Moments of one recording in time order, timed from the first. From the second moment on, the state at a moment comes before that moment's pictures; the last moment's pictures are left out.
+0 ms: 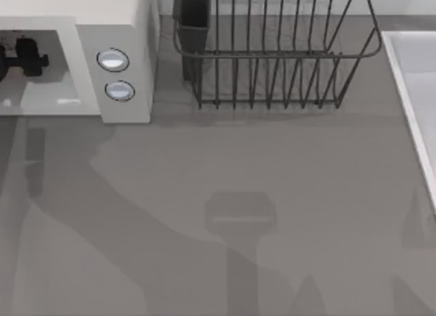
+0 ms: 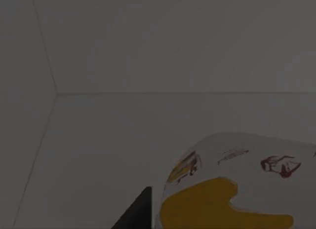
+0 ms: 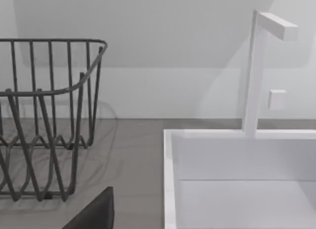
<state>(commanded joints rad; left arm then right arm) 0.15 2.34 1.29 0.71 0.18 0.08 0.00 0.00 0.00 0.00 0.00 0.00</state>
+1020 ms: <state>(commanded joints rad) 0.13 2.49 1.55 0.59 0.16 0.06 0.00 0.00 0.00 0.00 0.00 0.00</state>
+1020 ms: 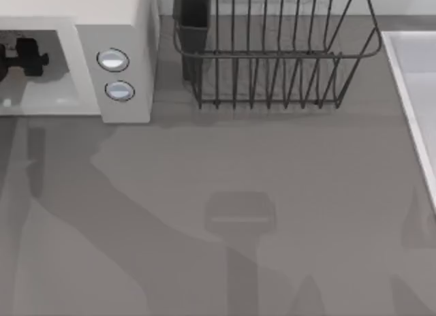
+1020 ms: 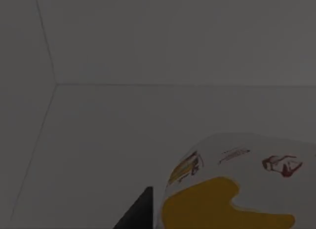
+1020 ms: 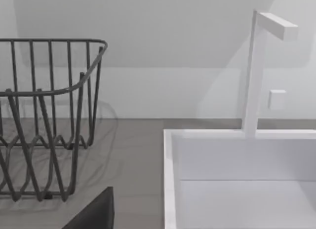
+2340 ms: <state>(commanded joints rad) 0.16 2.23 1.13 0.80 0.19 0.07 0.00 0.00 0.00 0.00 0.00 0.00</state>
